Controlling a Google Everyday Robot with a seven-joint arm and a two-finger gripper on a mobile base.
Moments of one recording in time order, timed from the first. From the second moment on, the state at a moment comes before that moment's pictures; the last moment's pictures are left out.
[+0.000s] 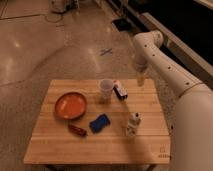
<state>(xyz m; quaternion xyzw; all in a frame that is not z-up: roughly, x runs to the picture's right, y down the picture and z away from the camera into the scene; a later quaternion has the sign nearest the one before) 0.179 -0.080 0.836 -0.24 -0.07 -0.15 0.96</state>
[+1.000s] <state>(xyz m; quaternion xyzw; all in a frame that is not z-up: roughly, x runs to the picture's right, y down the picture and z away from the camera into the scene) 0.156 -0.074 0.868 -0.25 -0.09 -0.20 0.94</state>
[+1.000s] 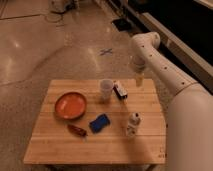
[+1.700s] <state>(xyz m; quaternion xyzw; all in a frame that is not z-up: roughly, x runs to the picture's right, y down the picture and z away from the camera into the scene) 0.103 -0.059 0.957 -0.24 -0.20 -0.35 0.88</state>
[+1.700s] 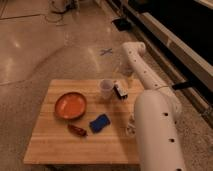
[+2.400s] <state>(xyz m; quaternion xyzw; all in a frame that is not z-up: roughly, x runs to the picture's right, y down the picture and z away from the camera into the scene) 0.093 -0.037 0.982 -0.23 -0.25 -0.48 0.81</state>
